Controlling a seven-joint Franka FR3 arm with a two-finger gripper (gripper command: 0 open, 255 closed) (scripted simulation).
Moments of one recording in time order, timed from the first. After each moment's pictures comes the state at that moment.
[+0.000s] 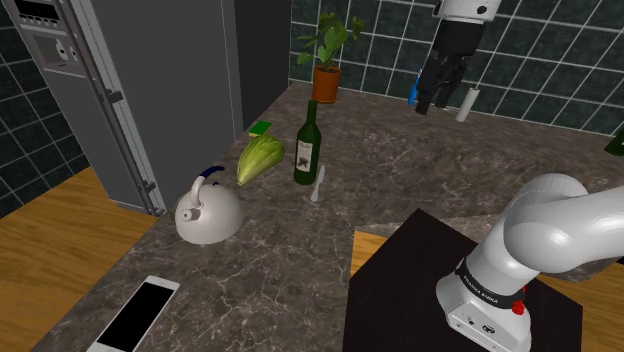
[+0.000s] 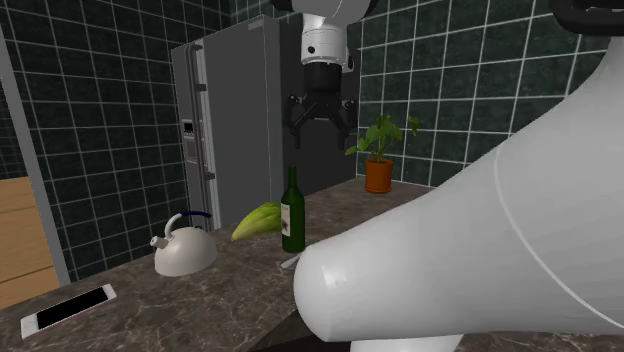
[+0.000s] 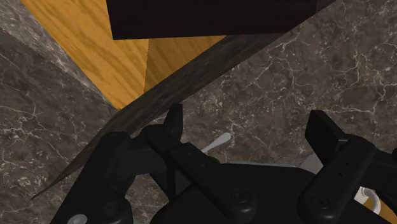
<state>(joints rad) -0.01 -0.82 -0.01 -2.33 0.05 1.45 0.05</state>
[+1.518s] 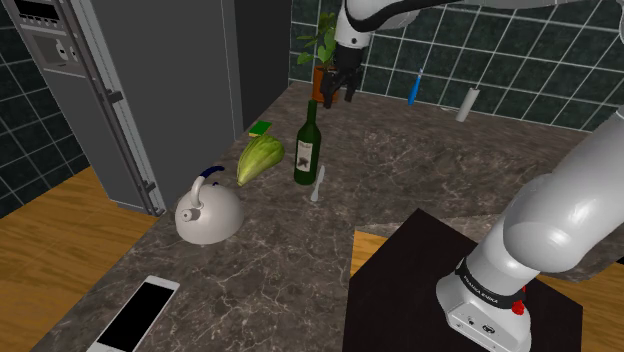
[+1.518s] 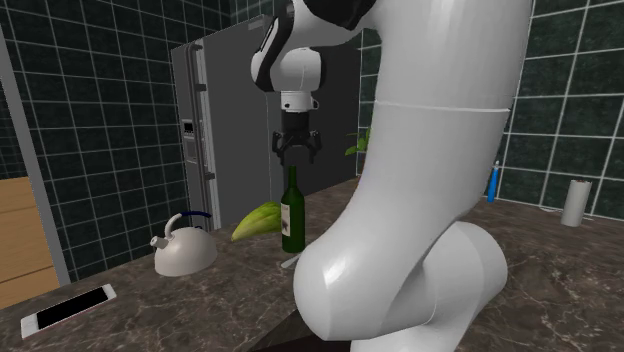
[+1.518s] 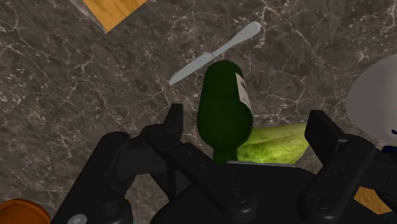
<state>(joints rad) -0.01 -0.13 0.00 -2.00 -0.02 1.94 0.02</state>
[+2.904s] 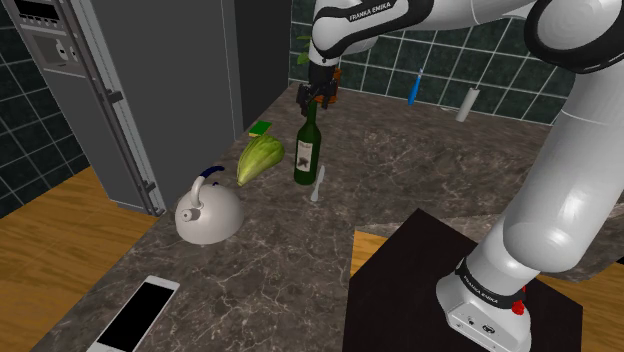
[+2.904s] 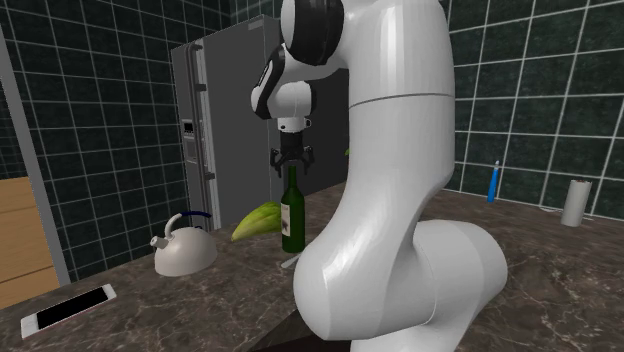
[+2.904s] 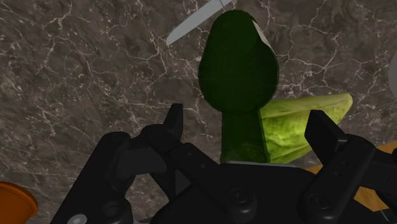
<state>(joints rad) -0.02 0.16 0.00 -1.82 -0.04 2.09 0.02</state>
